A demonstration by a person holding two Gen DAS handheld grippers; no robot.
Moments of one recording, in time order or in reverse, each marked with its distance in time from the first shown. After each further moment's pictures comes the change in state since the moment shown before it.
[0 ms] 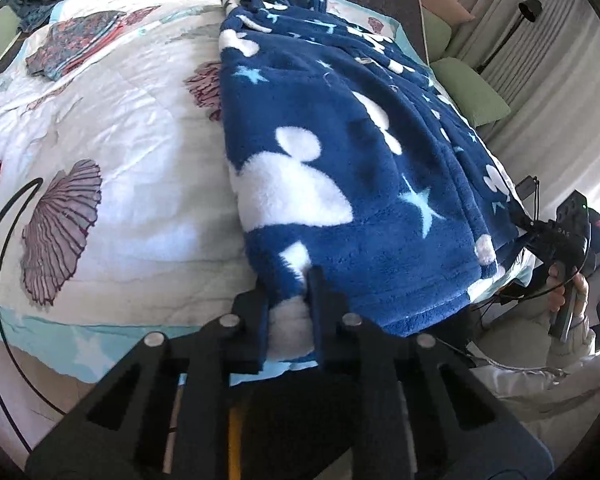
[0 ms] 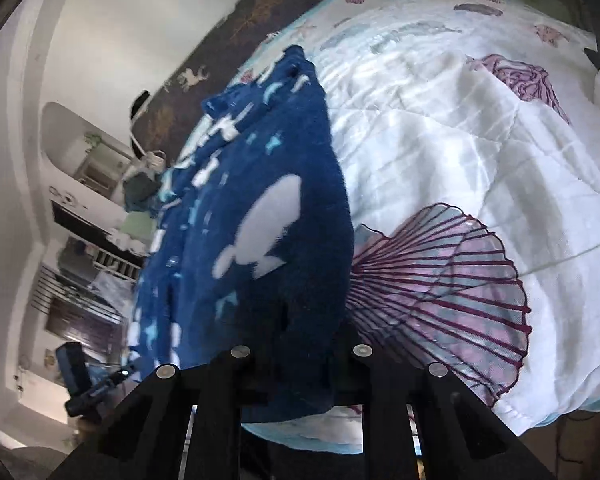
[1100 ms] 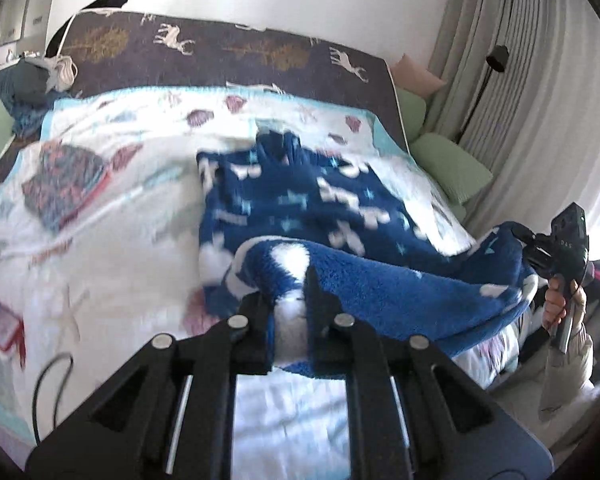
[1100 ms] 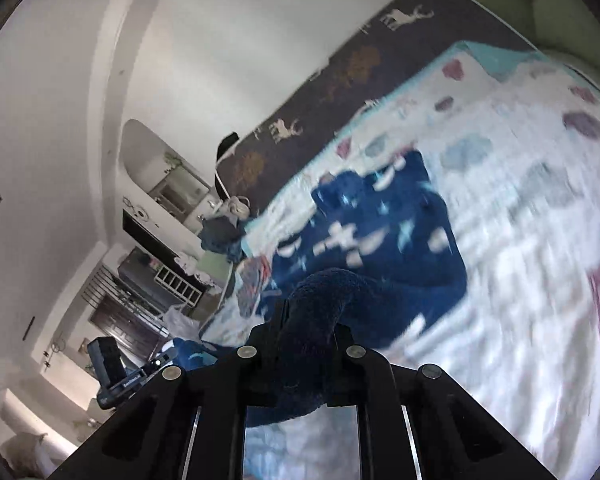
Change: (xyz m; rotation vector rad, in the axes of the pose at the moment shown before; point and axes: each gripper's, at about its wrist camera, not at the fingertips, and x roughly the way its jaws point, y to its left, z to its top) left arm -0.067 -0.033 0.149 0.115 -0.344 0.000; right arm -0.031 0.086 0.128 -0.150 -0.184 0.260
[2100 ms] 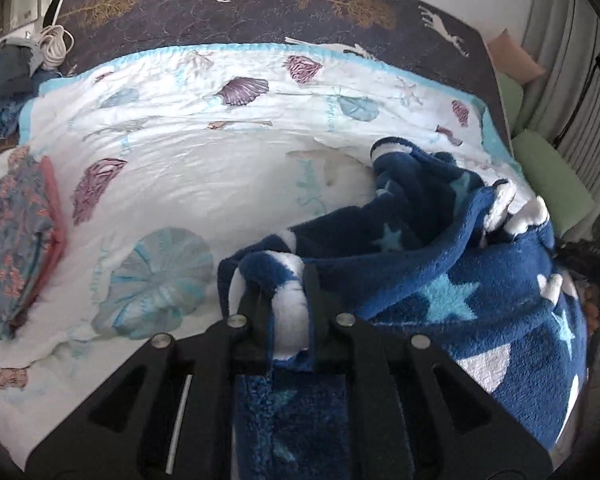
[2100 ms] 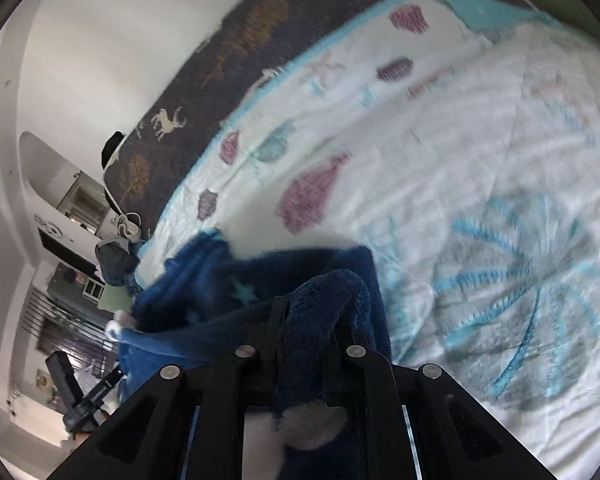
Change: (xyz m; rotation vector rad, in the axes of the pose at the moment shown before) left arm 0.313 0.110 0.140 -0.063 0.141 0.179; right arm 0.297 -0.175 0.183 0.142 0.134 -0.265
